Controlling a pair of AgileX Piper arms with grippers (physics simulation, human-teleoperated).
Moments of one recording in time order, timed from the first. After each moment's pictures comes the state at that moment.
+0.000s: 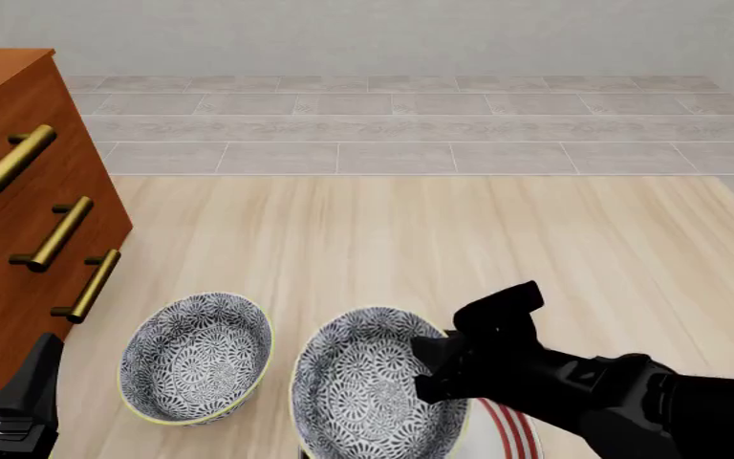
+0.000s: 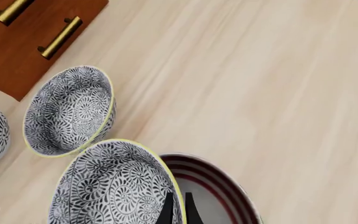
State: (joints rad) left arm 0.00 0.00 0.00 0.00 0.00; right arm 0.74 1.35 -0.44 -0.24 0.31
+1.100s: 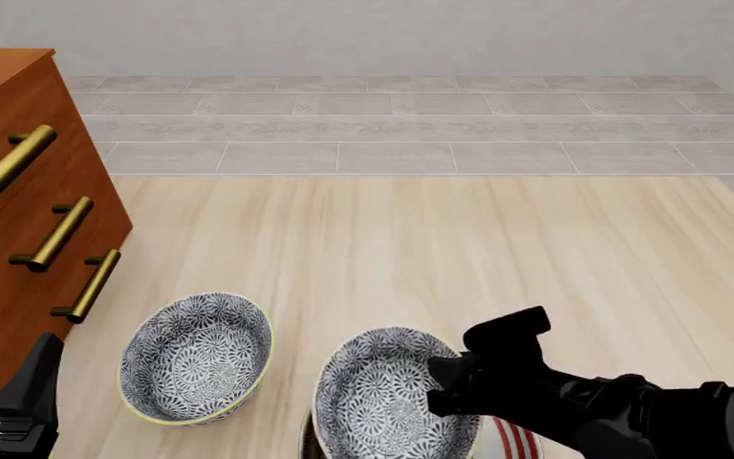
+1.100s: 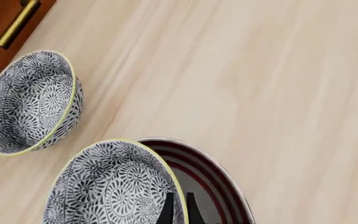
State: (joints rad) left arm 0.00 0.00 0.00 0.00 0.00; right arm 0.70 1.45 -0.36 -0.35 0.31
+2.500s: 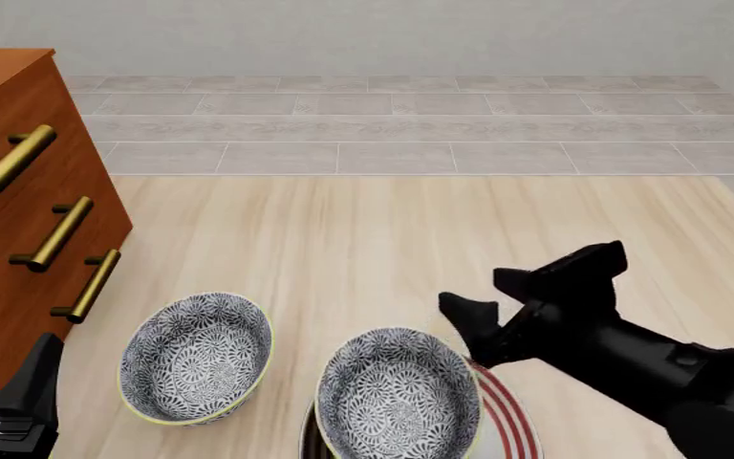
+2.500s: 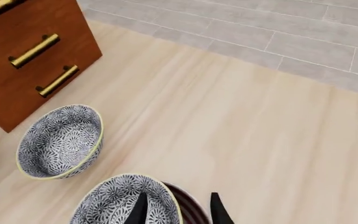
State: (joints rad) left arm 0.00 0.00 0.00 0.00 0.00; right arm 0.61 1.08 -0.43 -0.19 0.13
